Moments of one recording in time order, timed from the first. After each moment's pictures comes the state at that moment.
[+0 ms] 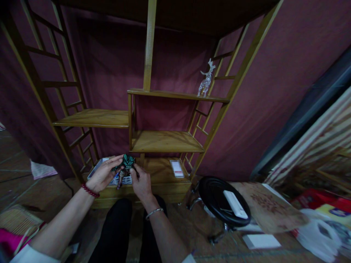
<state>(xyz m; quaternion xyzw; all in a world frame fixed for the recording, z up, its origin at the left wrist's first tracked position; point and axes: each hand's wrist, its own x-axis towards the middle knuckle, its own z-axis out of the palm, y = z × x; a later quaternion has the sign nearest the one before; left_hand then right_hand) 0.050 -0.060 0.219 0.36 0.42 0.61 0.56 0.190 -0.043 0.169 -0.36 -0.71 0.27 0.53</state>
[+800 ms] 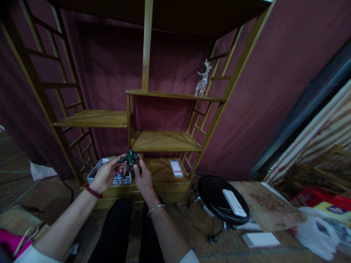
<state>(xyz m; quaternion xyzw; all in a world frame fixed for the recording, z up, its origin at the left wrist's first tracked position) 0.063 -0.059 0.213 0.32 0.38 0.67 0.55 0.198 -0.036 0.172 -0.39 -0.69 0.32 0.52</state>
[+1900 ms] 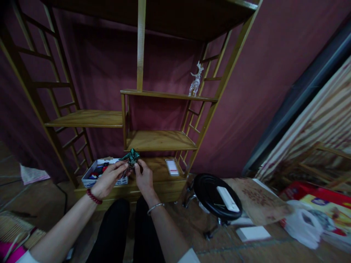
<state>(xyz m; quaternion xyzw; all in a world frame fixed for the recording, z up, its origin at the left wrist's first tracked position) 0.089 -0.073 0.208 0.44 0.40 0.58 0.57 0.214 -0.036 0.174 -0.42 -0.67 0.28 0.55</state>
